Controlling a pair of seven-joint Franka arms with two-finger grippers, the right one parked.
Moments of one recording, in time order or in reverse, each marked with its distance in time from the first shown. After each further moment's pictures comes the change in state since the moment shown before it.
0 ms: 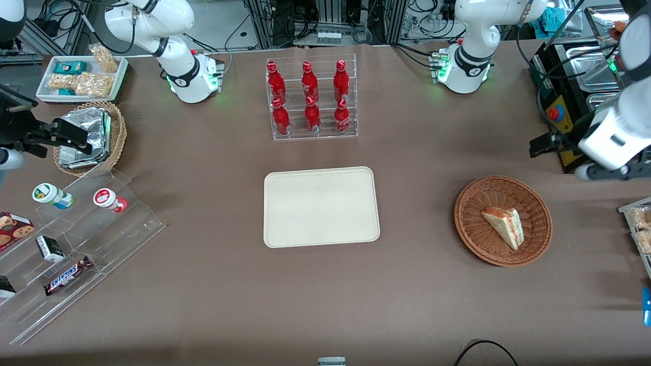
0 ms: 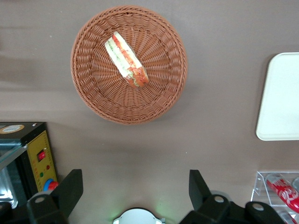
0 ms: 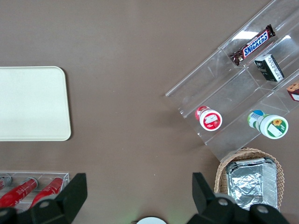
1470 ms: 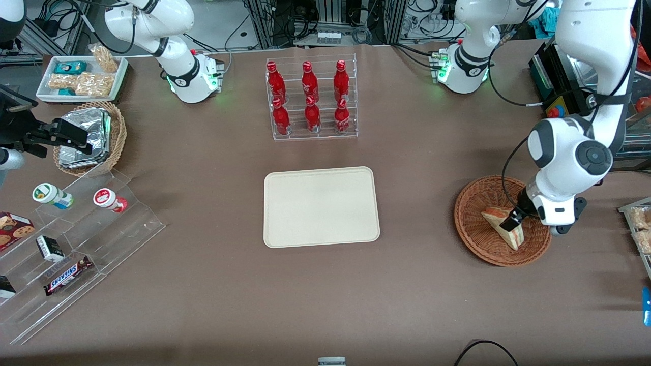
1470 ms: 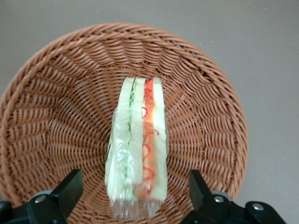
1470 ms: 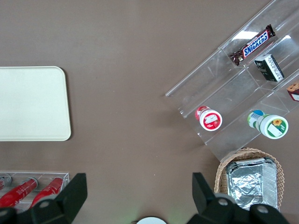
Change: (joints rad) arm 0.049 0.224 0.012 -0.483 0.011 0.953 -0.725
